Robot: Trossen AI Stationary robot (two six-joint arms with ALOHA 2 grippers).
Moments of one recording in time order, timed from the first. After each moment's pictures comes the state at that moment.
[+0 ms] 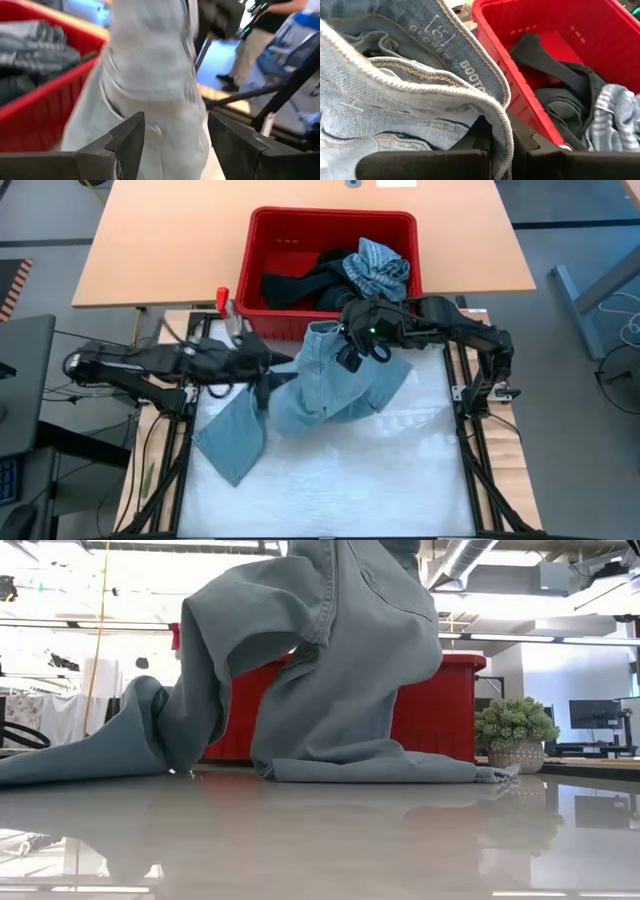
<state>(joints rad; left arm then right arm) -0.14 1.17 1.25 -0.34 -0.35 -0.37 -0.02 1.80 2.34 -1.33 0.48 0.24</state>
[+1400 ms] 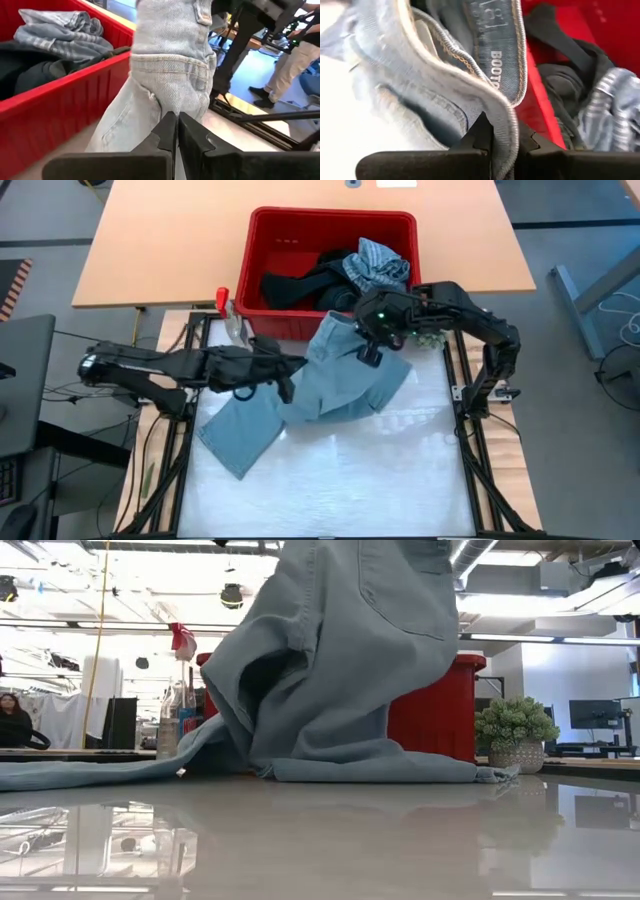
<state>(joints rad) -0.13 1.25 1.25 -0.29 -0.51 -0.46 -0.09 1.75 2.34 -1.51 0.31 0.10</state>
